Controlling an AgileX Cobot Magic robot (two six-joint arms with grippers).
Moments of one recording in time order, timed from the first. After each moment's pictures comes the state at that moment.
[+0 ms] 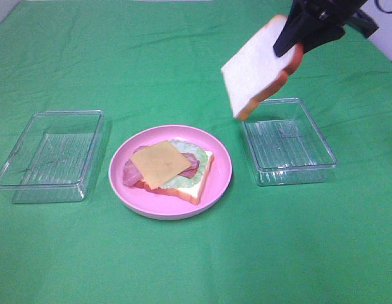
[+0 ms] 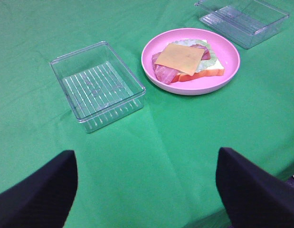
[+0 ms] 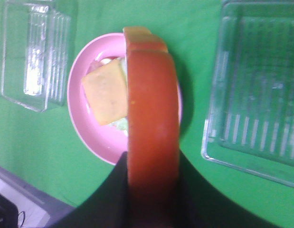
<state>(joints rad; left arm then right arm) -0.55 -0.01 -0.50 0.08 1.05 -0.04 0.18 1.86 -1.66 0.54 1.19 -0.13</state>
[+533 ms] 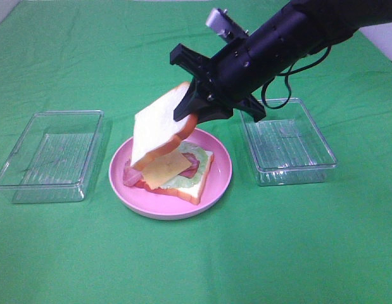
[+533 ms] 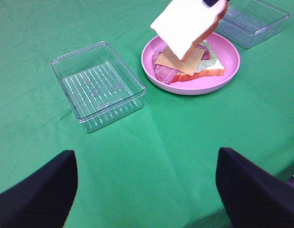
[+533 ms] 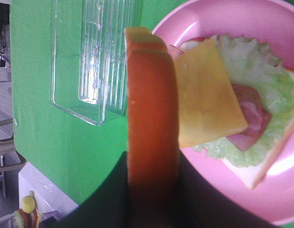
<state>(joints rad) -0.55 -0.01 -0.50 0.08 1.05 -0.04 0.44 1.93 -1.32 0.91 0.71 -0.21</state>
